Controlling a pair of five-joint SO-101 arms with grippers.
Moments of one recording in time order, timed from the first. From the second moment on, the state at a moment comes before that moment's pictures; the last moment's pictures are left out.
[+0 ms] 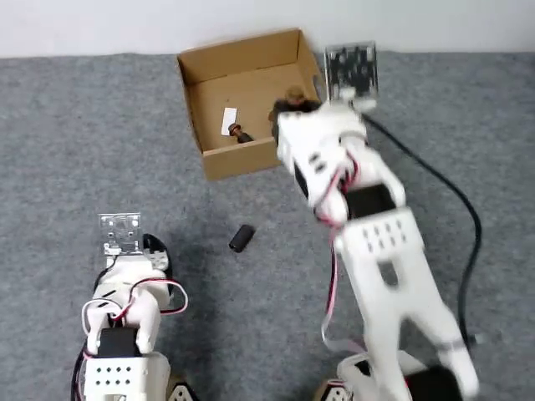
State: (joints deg) left arm -5.8 -86.9 97.2 40.3 9.9; right arm -19.3 -19.7 17.6 31.6 -8.5
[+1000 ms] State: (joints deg) left arm -6.2 -86.9 97.2 40.3 18.4; right arm -19.7 45.3 -49.6 59.3 -7.9
